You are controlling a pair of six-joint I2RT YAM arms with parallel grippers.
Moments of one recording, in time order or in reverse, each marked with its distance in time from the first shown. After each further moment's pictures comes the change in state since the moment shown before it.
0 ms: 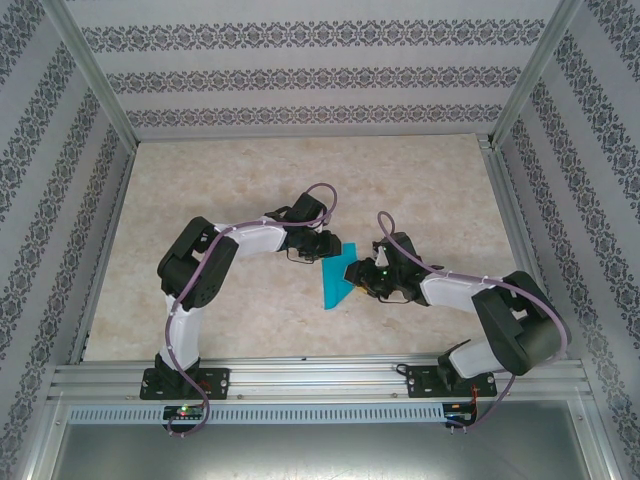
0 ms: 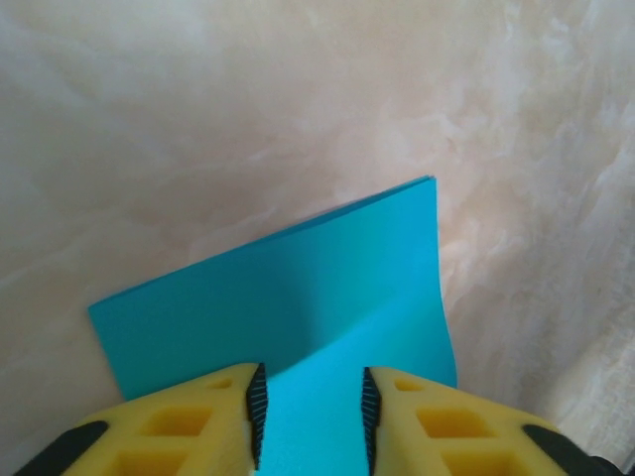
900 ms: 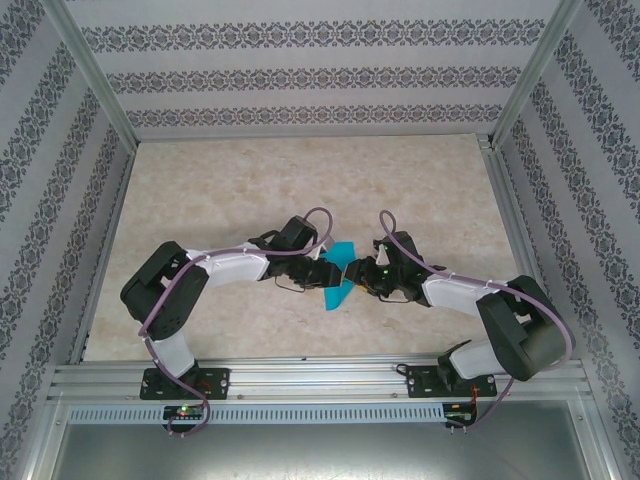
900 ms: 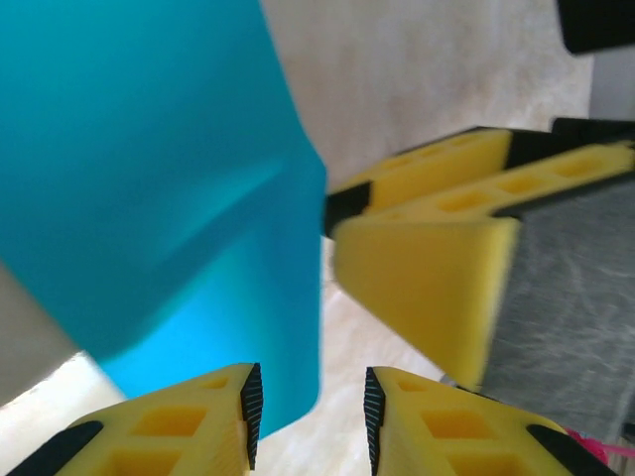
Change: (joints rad) left arm -0.102 -0.275 -0.315 0.114 0.196 0.004; right arm 0.000 -0.022 0.000 -0.008 0.000 0.000
